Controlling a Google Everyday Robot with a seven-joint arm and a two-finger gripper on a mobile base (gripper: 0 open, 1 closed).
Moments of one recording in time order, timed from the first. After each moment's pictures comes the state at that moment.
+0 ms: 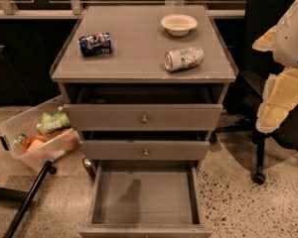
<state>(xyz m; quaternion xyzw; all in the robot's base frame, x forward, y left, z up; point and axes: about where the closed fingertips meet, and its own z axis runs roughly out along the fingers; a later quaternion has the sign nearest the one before) 0.438 -0.217 0.976 -0.60 0.78 -0.03 0.16</state>
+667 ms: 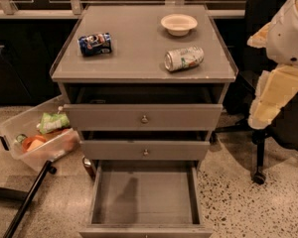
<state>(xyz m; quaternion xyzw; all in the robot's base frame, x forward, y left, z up) 0.445 -0.207 0.979 -0.60 0.78 -0.04 0.17</state>
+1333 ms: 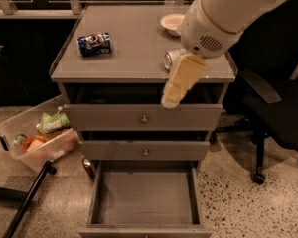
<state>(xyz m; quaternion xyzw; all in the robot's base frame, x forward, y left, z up) 0.502 -0.074 0.977 -0.61 0.74 0.02 0.27</state>
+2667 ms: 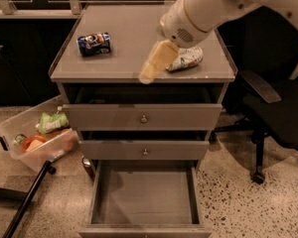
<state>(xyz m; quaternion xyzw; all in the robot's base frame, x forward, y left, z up) 0.592 -0.038 0.966 -0.57 0.73 0.08 0.36</state>
